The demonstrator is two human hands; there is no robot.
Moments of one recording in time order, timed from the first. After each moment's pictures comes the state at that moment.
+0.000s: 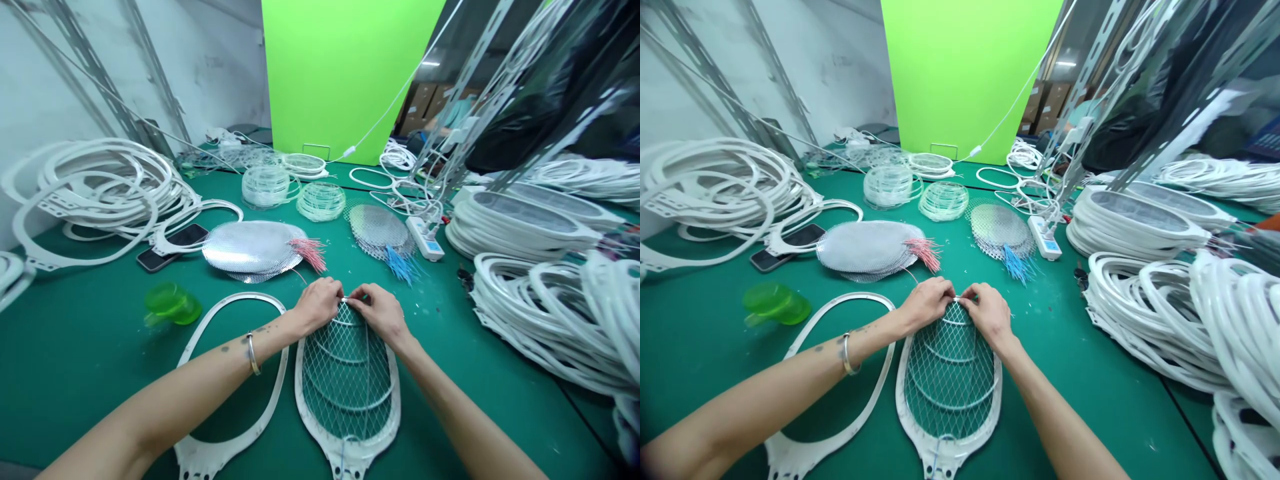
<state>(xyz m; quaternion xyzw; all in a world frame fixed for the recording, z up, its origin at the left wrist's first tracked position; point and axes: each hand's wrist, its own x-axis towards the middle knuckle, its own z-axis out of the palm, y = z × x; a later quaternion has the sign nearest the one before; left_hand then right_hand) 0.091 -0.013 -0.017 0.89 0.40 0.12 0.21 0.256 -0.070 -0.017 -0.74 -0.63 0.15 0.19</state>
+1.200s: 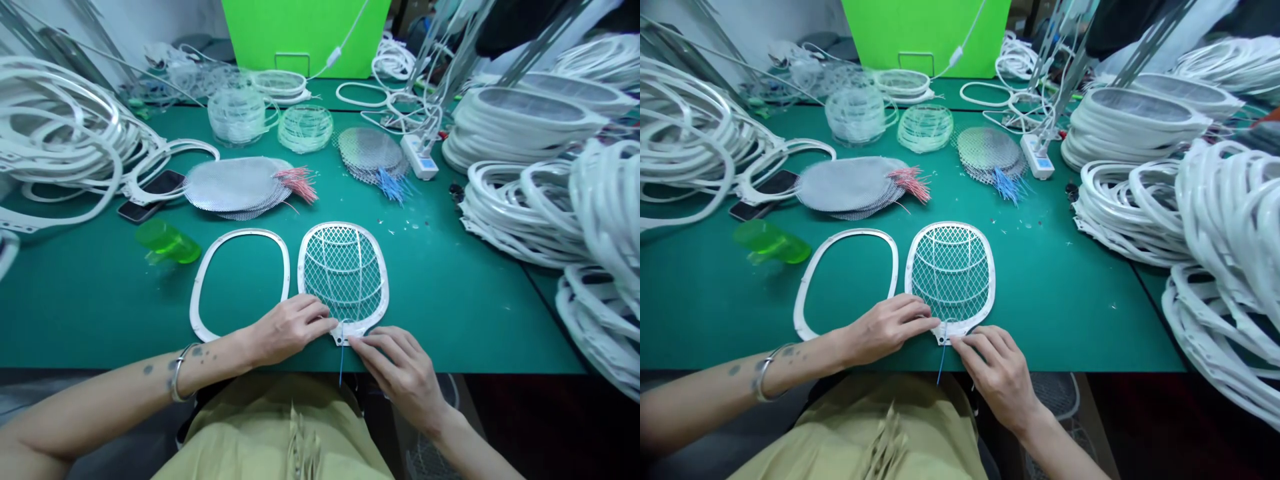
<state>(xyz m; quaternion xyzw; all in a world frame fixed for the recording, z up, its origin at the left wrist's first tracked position) -0.013 -0.149 -0.006 0.98 0.05 0.14 0.13 0.193 -0.298 -0.007 -0.57 -0.78 0.01 0.25</state>
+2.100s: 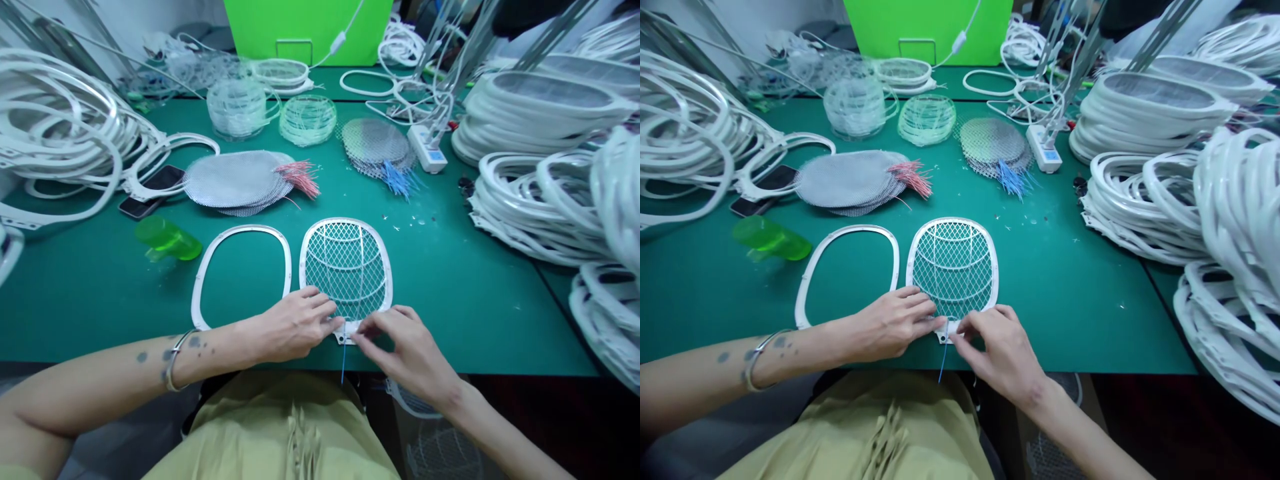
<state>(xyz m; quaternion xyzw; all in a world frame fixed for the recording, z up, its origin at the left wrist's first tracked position) 0.000 -0.143 0.016 1.00 0.01 0.01 0.07 0.198 -0.263 0.018 -0.64 -0.71 0.22 0.21</state>
